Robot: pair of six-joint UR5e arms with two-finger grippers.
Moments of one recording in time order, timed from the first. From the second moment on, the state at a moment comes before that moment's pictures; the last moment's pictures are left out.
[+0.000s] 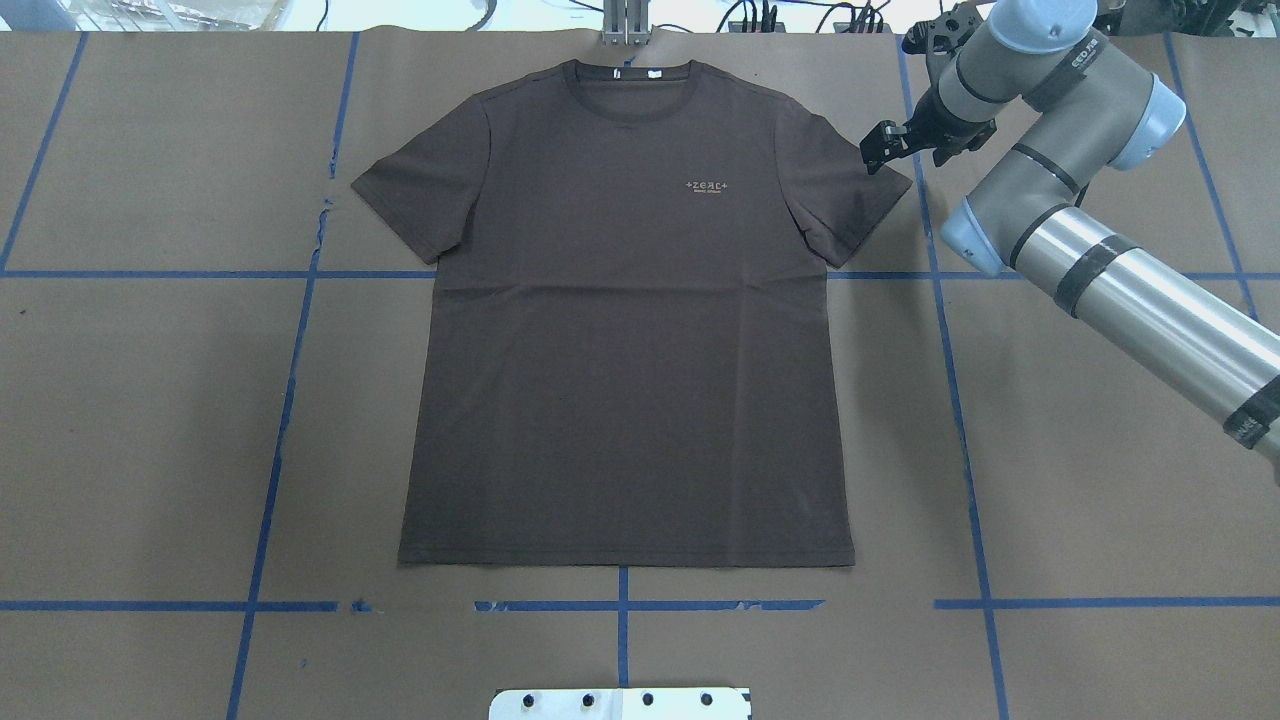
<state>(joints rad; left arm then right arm) -1.44 -1.76 -1.54 -2.04 -2.27 0.01 0.99 -0.85 0.90 -0.95 2.09 0.71</state>
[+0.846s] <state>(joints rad) -1.44 -1.77 -1.53 -2.04 -2.27 0.01 0.97 -0.85 0.89 -0.95 2.08 0.71</state>
